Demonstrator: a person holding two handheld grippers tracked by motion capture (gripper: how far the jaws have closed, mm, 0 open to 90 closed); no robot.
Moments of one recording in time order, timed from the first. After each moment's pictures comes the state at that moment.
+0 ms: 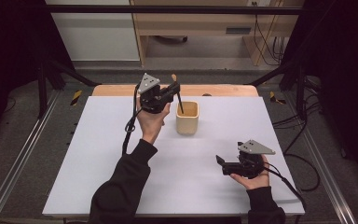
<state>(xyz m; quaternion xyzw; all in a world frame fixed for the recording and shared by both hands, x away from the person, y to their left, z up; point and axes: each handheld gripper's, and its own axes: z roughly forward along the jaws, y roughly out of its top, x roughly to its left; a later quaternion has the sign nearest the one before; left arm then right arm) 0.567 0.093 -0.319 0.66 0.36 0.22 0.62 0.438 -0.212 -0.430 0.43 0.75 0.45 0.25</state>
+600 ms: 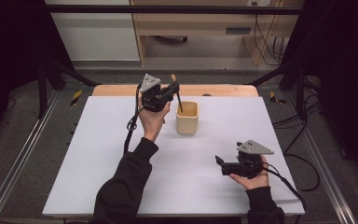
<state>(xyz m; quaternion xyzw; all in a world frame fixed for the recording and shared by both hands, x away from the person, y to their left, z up) 0.586 0.092 -0.336 0.66 0.38 0.22 0.61 0.438 -0.210 -0.432 0.43 0.75 0.44 0.25</state>
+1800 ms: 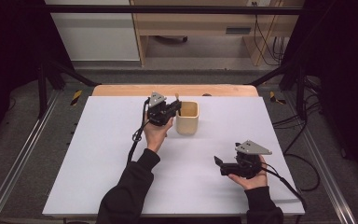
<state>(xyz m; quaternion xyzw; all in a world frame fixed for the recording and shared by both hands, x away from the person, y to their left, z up) 0.588 0.085 -0.402 0.69 0.39 0.20 0.57 0.439 -0.207 -0.435 0.42 0.75 0.44 0.25</state>
